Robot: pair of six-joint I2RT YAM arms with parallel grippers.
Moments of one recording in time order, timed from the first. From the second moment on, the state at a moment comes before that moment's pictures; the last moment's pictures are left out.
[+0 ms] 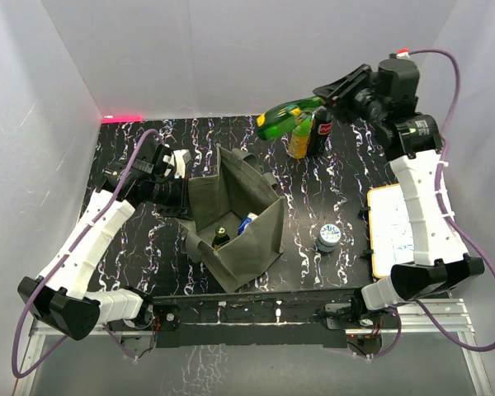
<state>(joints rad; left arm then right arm) -0.42 1.24 1.37 -1.21 0.23 -0.33 0.23 1.45 1.90 -0.74 -0.14 0.99</state>
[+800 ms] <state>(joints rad) -0.42 1.23 1.37 -1.21 0.22 -0.32 -0.05 1.45 1.32 -0.47 -0.11 0.81</state>
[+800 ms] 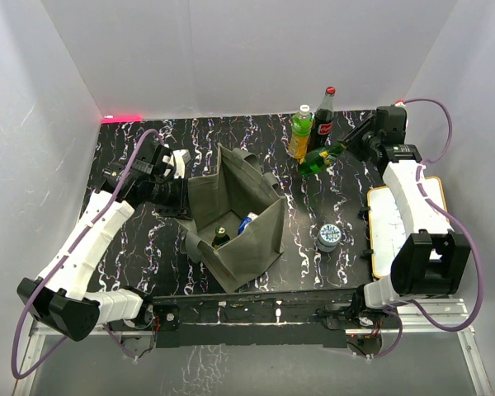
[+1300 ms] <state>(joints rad) -0.42 1.24 1.41 -1.23 0.19 -0.32 -0.05 1.65 1.32 -0.21 -0.08 0.42</state>
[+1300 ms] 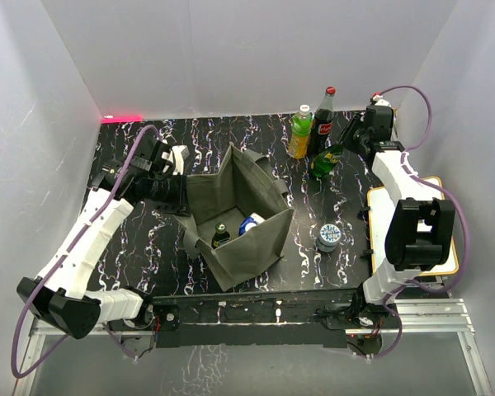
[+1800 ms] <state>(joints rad) -0.42 1.27 1.43 -1.23 0.18 -0.31 0.09 1.72 1.38 -0.07 0.02 0.13</state>
